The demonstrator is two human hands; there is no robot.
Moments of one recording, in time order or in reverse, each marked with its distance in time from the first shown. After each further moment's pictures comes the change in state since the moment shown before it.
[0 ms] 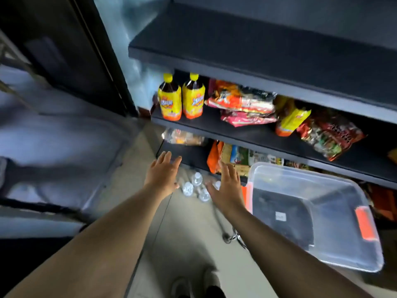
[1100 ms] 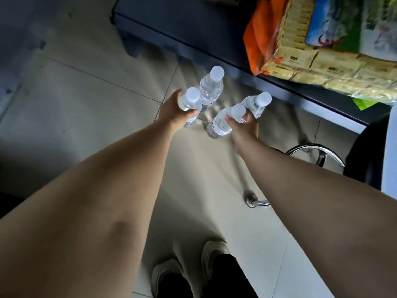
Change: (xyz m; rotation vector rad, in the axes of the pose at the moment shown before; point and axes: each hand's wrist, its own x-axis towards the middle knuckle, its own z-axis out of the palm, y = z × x) left_hand 0.257 -0.022 0.481 -1.012 -0.034 -0.356; right_hand 0.198 0.317 0.381 0.492 0.096 0.555
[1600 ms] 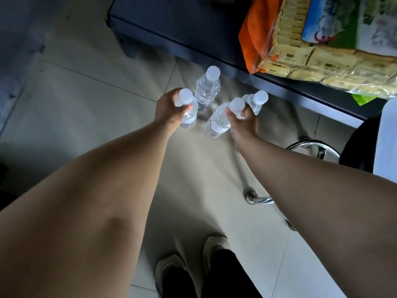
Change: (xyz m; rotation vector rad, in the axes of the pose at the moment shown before) left_hand -0.005 0.008 -0.004 -0.102 0.109 0.111; right_hand -0.008 -0.013 -0.006 0.026 -0.031 -0.038
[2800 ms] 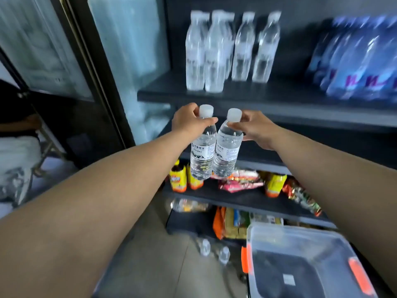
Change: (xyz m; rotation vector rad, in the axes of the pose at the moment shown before) left_hand -0.328 0.729 -0.381 0.082 0.266 0.575; right_hand -0.421 -0.648 -0.401 -0.020 -0.266 -0.710
